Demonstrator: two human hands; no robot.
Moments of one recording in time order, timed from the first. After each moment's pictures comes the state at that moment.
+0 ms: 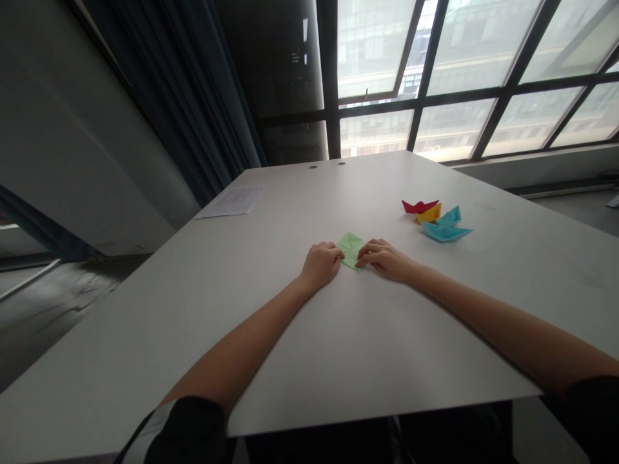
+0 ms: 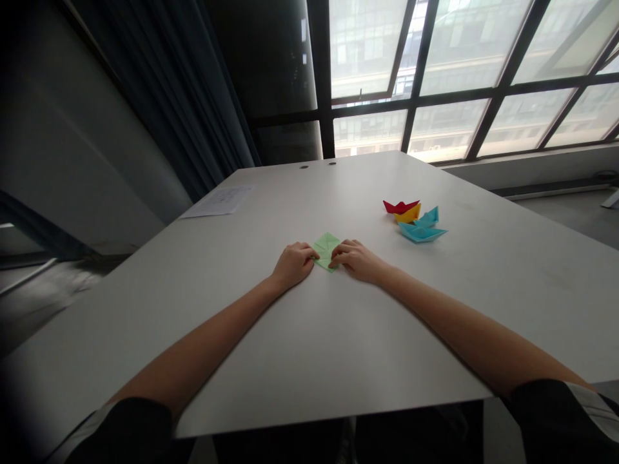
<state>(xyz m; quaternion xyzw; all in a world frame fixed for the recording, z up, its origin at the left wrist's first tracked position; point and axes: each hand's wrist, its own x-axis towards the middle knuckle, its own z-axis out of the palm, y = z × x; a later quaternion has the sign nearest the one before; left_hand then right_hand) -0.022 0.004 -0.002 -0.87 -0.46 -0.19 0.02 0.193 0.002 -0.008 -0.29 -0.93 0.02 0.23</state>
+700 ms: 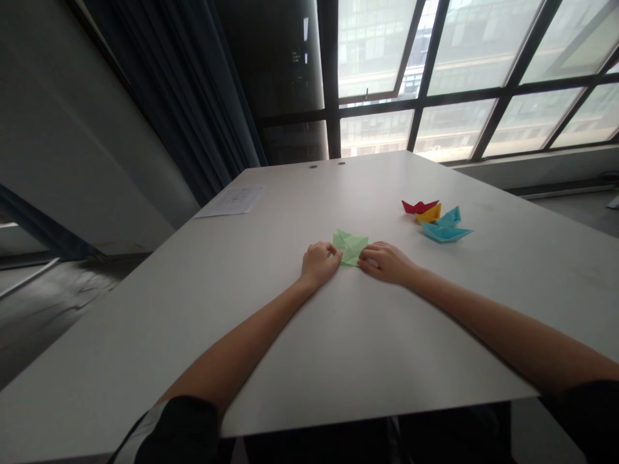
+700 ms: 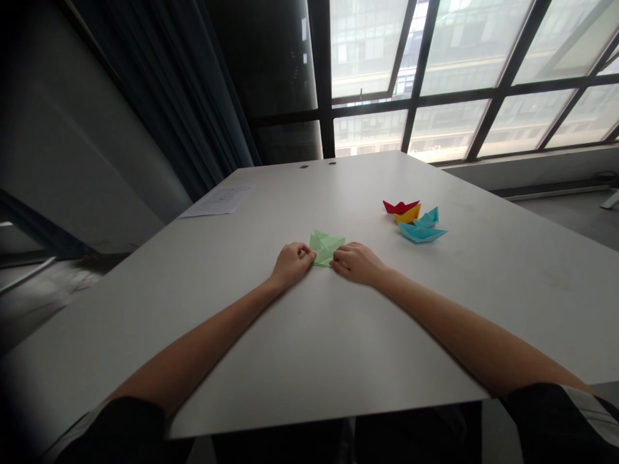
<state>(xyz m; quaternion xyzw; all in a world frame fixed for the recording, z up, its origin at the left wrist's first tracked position) -0.013 0.004 -0.001 -0.74 -0.59 -0.30 -0.11 0.187 -0.007 -0.004 -0.35 -0.91 -0.03 0.23</state>
